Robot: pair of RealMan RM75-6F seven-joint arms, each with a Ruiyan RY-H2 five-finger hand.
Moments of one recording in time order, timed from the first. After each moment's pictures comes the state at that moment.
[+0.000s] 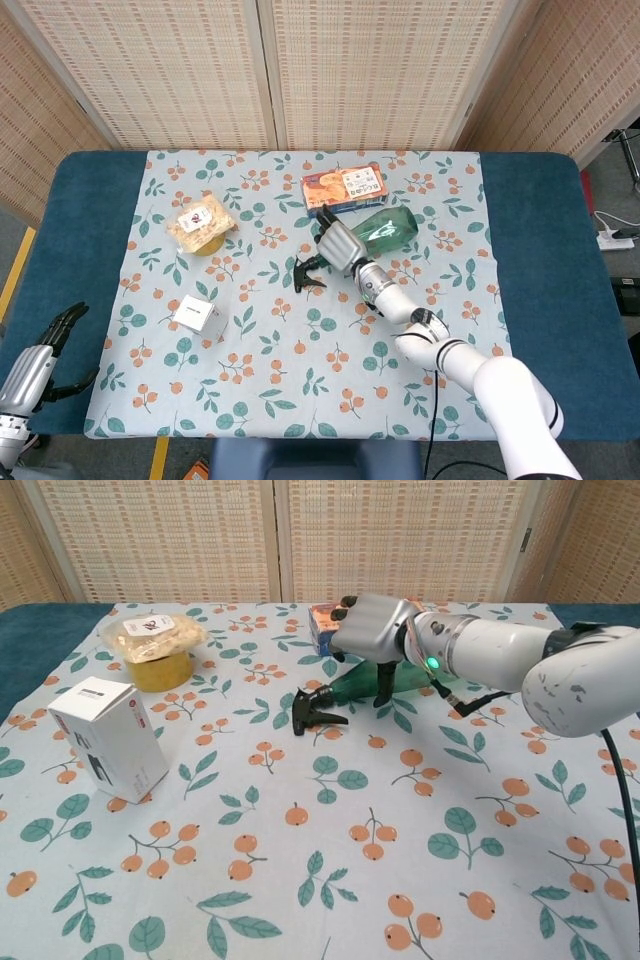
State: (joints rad) left arm -0.13 -1.14 0.04 -1.45 1.60 1.44 -0.53; right arm 1.14 -1.91 0.19 -0.64 -1.31 0.61 -0.66
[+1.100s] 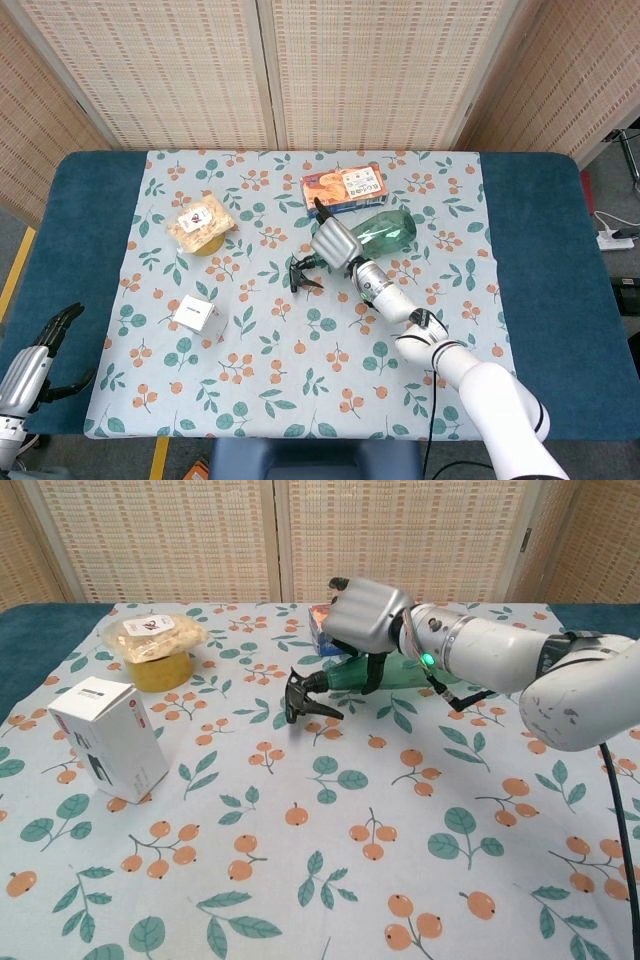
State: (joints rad) left arm -0.13 -1.13 0.04 -1.46 1.58 1.43 -0.54; right arm 1.15 -1.96 0.15 -0.52 -1.40 0.75 -0.53
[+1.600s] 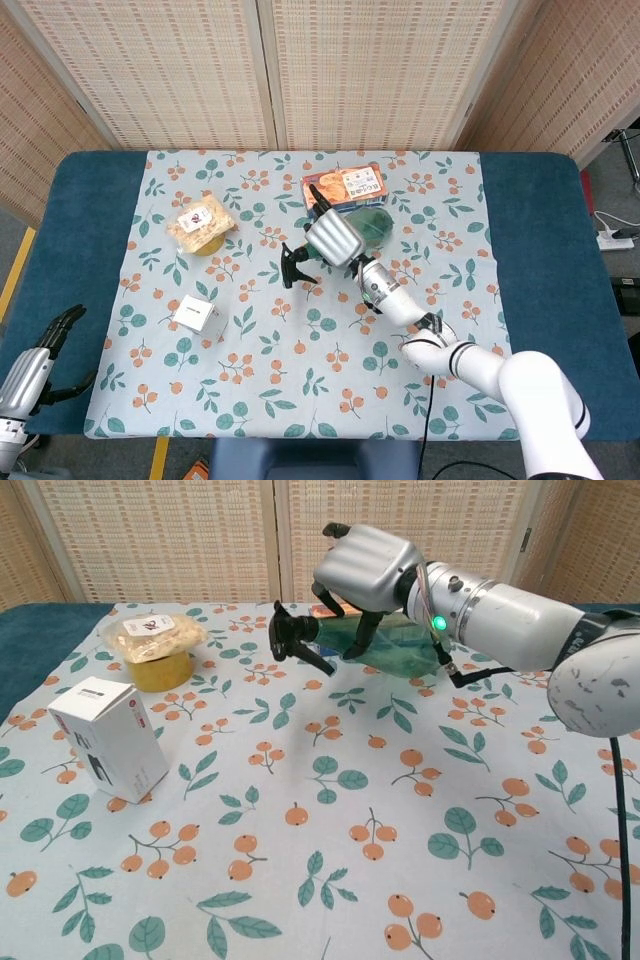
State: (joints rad) left arm -0.12 -1.13 0.05 -1.47 1.60 1.45 -0.55; right arm 1.08 -1.79 0.22 -0.89 -1.36 0.92 -0.62
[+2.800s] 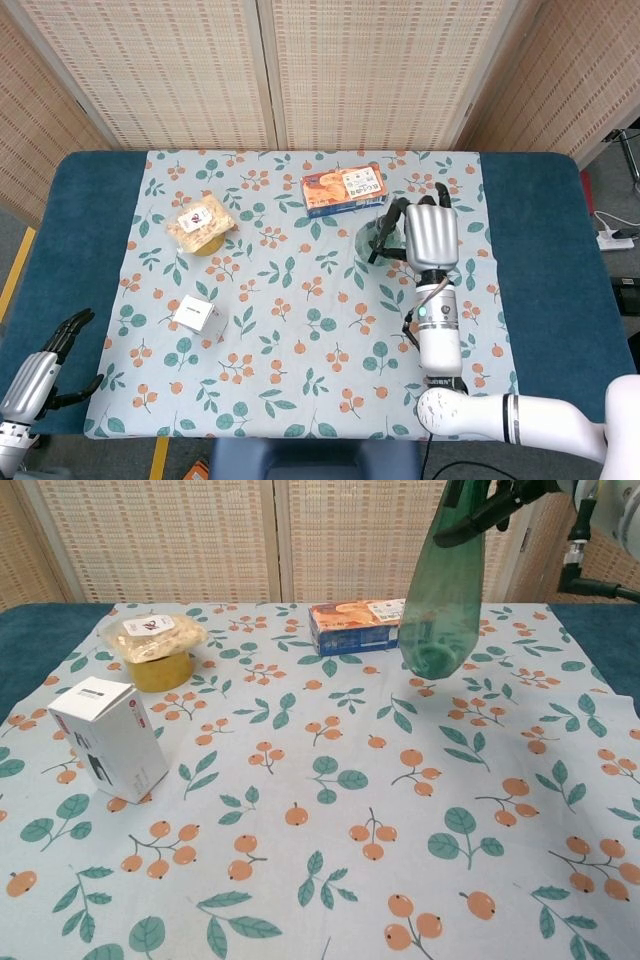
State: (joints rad) left arm -0.12 -1.13 0.06 -1.48 1.63 1.46 -0.53; right arm 0.81 -1.57 0.52 -1.82 -0.68 1.48 -0.94
